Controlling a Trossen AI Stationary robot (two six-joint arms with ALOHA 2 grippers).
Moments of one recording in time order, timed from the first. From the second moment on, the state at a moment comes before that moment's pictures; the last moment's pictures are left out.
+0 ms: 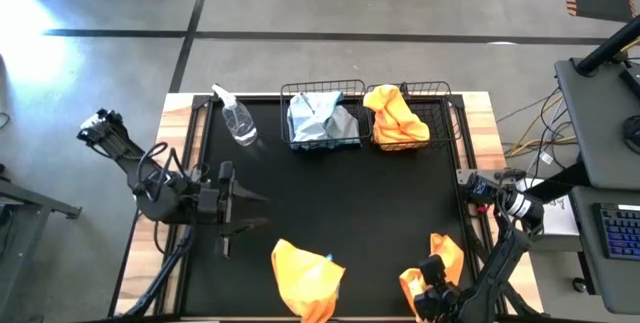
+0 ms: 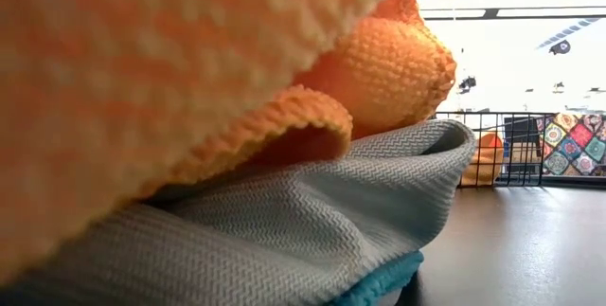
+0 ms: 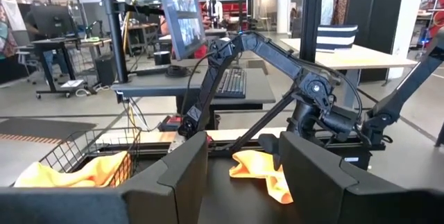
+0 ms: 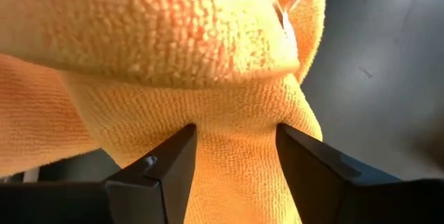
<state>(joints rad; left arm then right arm) -0.73 1.06 1.03 0.03 -0.74 0.01 1.07 2.02 1.53 -1.30 0.11 0.70</state>
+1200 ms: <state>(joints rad) -0.73 1.14 1.03 0.04 -0.74 -0.09 1.07 2.01 1.32 -1.10 0.12 0.70</state>
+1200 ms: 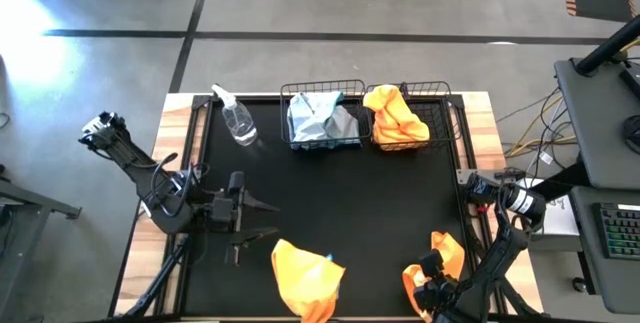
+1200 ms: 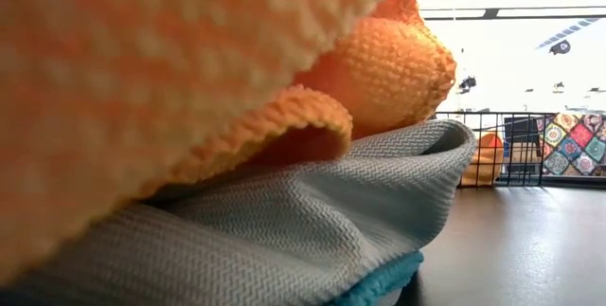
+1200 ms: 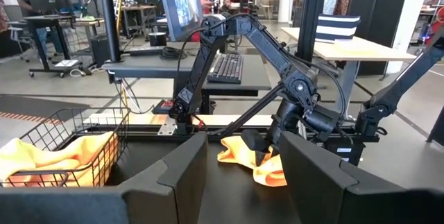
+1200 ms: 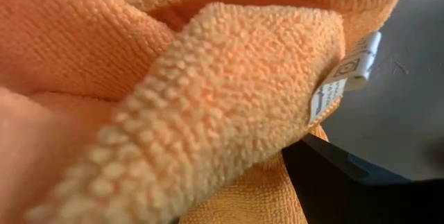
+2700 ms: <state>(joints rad) -0.73 1.14 1.03 0.05 -0.74 -0.11 1.07 1.94 1.54 -1.10 0.11 0.70</state>
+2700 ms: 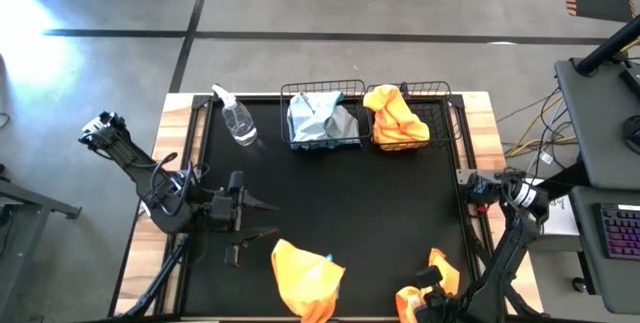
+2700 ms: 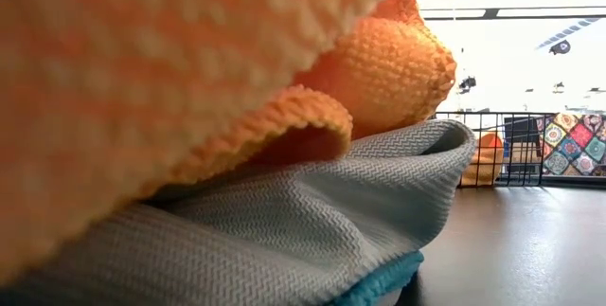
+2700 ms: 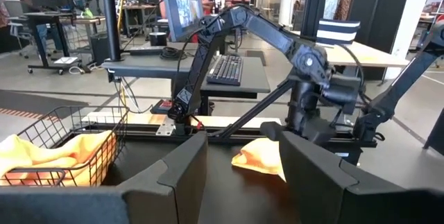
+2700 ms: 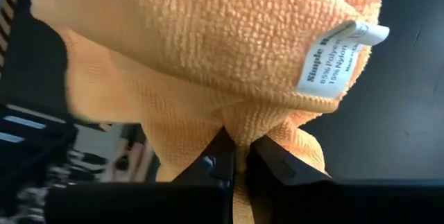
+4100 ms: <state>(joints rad) -0.73 1.14 1.03 0.04 -0.74 -0.09 1.00 1.91 2.28 -1.15 0.63 0.30</state>
